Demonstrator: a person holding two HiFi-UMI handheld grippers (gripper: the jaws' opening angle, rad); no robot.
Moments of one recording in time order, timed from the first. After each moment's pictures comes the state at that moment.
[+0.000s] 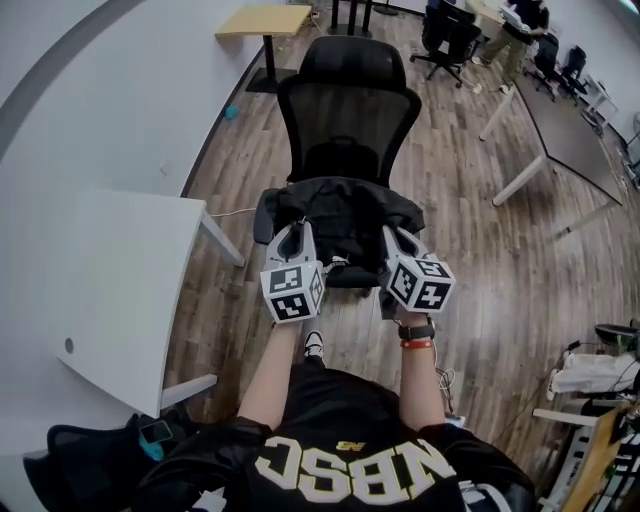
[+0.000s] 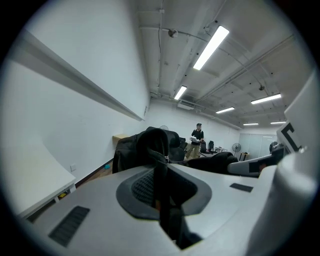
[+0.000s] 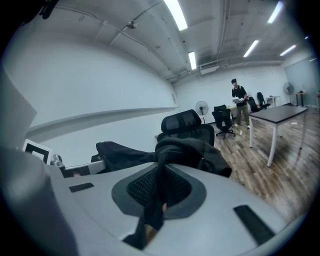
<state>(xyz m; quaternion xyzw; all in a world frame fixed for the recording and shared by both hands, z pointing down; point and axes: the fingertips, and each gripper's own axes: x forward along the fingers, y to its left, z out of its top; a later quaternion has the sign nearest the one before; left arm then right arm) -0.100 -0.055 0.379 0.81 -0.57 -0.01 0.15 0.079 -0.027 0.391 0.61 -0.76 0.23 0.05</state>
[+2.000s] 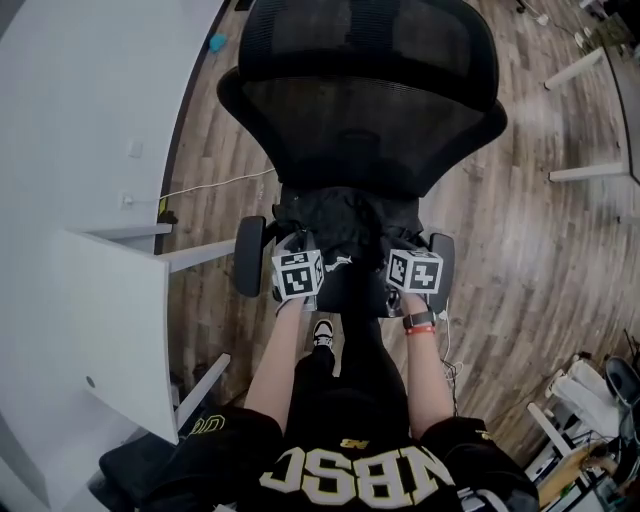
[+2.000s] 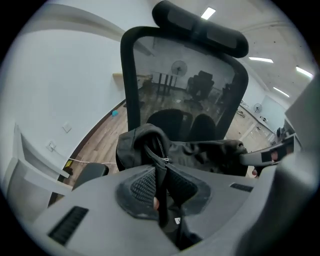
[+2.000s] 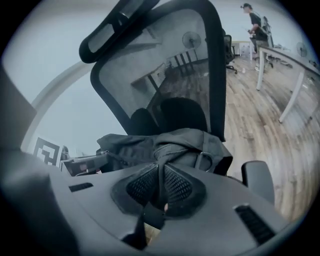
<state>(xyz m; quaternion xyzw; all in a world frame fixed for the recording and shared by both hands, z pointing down) -0.038 -0.358 0.727 0.70 -0.56 0.29 0.35 0.158 -0.322 0.731 0.50 -0.67 0.49 0.24</state>
